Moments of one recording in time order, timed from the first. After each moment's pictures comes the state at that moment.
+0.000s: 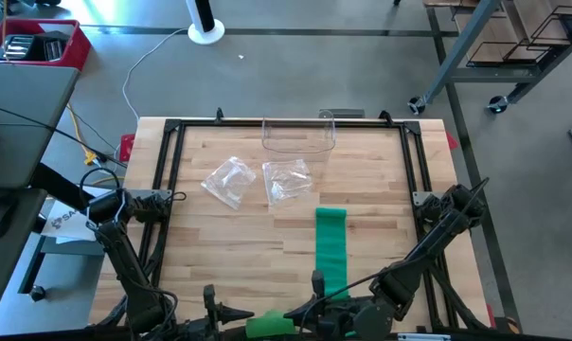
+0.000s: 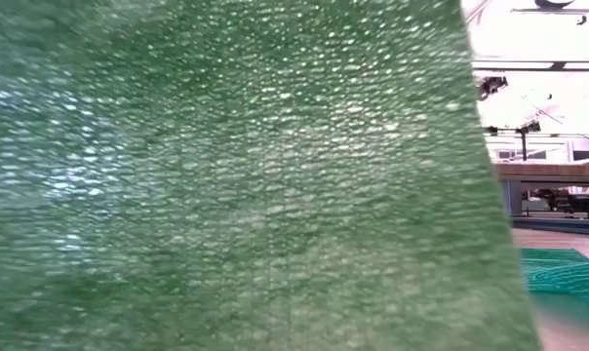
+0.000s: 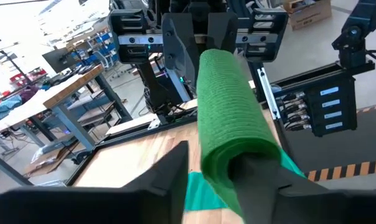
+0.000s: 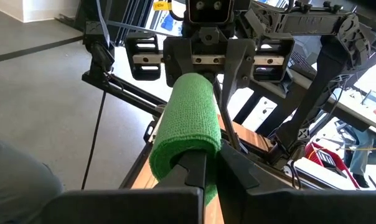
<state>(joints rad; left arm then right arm) -1.06 1.86 1.54 -0.08 -1.28 0.01 0.78 1.89 1.62 0.01 0.64 -0.26</state>
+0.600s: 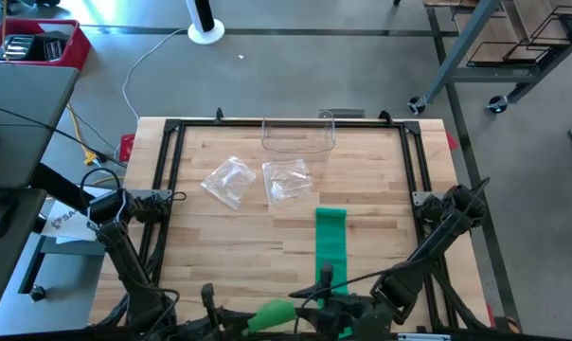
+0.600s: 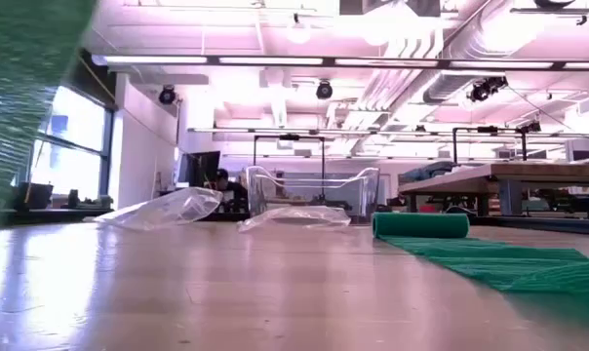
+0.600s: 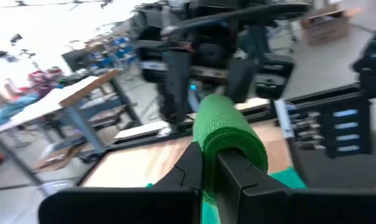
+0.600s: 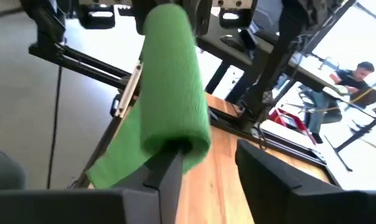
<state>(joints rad) -1.07 1.87 1.53 0.11 -1.36 0.14 0.82 1.89 1.63 -0.15 0.84 -0.14</state>
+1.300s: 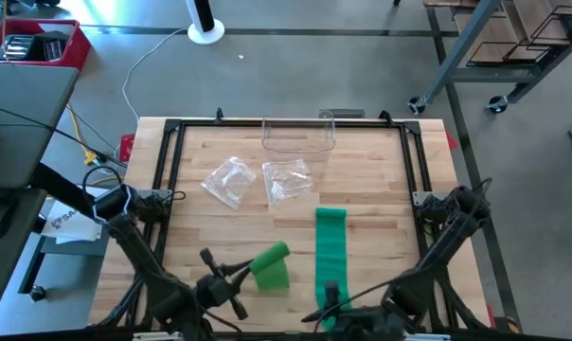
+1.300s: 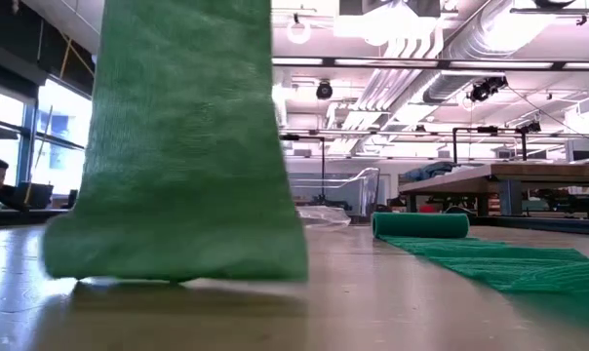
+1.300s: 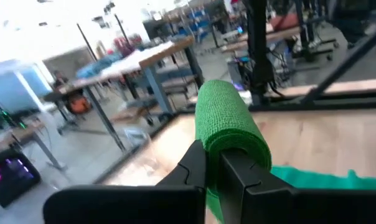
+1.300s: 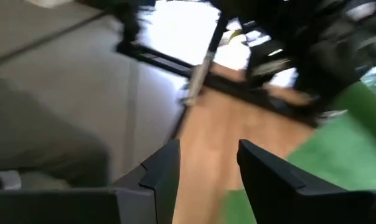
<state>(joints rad) -0.93 1.86 1.54 -0.92 -1.55 -0.93 0.85 1.88 1.62 -0.23 0.60 0.04</state>
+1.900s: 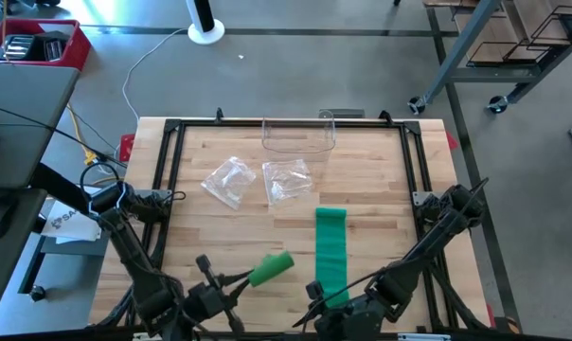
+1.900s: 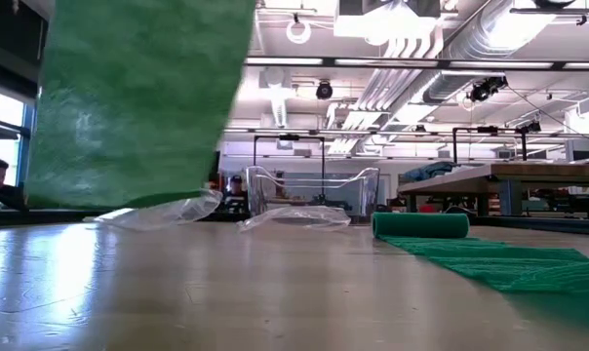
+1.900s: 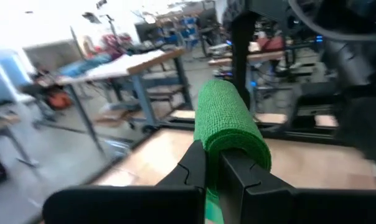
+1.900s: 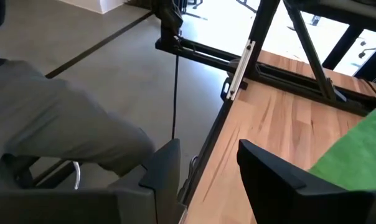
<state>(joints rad) -0.96 1.82 1.62 -0.53 -1.55 -0.53 0.78 1.89 1.62 -0.20 0.35 0.07</state>
